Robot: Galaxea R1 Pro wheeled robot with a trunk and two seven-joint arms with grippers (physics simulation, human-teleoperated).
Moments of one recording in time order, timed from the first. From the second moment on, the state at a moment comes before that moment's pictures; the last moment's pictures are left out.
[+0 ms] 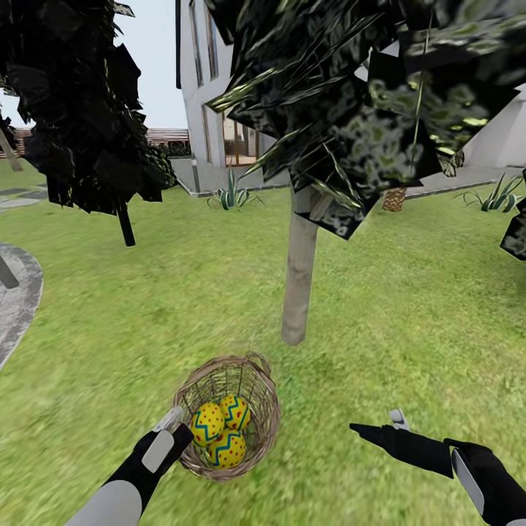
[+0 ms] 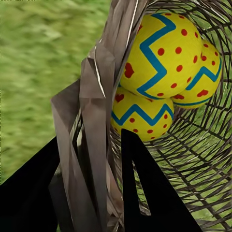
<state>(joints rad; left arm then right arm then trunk) -0.61 -0.09 0.34 -0.42 0.53 0.27 0.29 -0.46 -0.29 -0.22 -0.65 -0.16 0.63 1.24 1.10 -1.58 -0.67</state>
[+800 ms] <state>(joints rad) -0.61 -0.09 0.34 -0.42 0.53 0.27 0.29 -0.46 -0.29 -0.22 -0.65 -0.16 0.63 1.24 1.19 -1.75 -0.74</state>
